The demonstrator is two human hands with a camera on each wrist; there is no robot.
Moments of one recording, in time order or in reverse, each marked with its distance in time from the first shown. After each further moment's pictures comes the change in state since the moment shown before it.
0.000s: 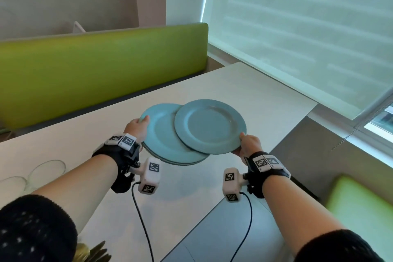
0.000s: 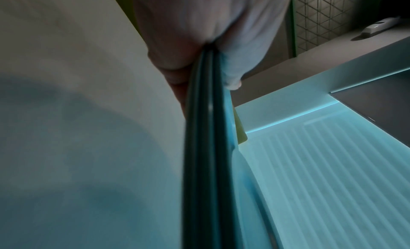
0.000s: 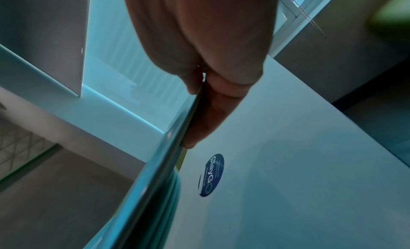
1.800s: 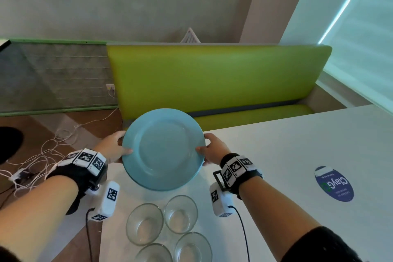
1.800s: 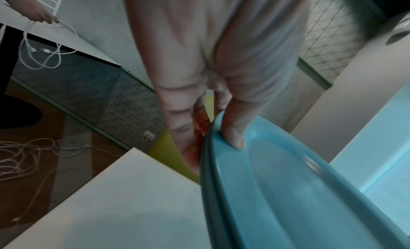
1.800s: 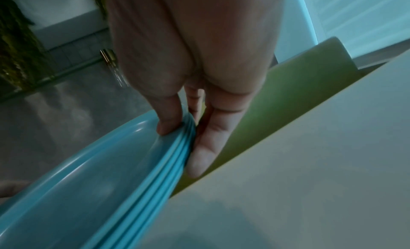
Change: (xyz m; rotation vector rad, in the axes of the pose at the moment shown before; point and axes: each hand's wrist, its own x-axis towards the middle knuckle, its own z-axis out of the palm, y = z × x) left_hand 0.114 -0.069 -0.399 0.291 0.159 -0.177; right_hand -0.047 0.076 0.459 -0.976 -0.758 -0.315
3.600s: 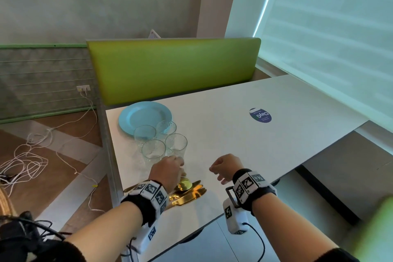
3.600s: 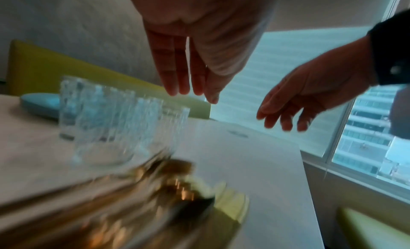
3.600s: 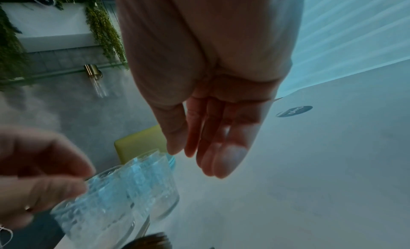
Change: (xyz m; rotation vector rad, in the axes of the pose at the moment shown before) left_hand -0.330 -0.085 0.157 0.742 0.028 0.774; right_hand -0.340 0.133 0.052 -0.063 0.173 0.264
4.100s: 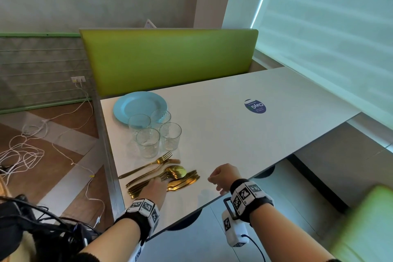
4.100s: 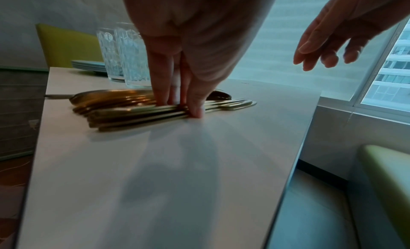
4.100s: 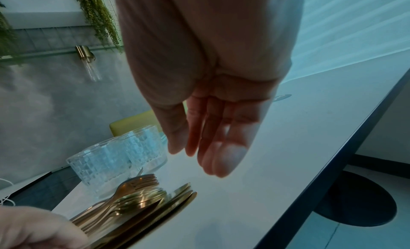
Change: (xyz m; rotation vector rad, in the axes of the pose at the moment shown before) left_hand -0.050 -0.015 0.070 0.098 -0.297 -0.113; right_hand -0.021 0.049 0.022 -0.042 -0.032 0.076
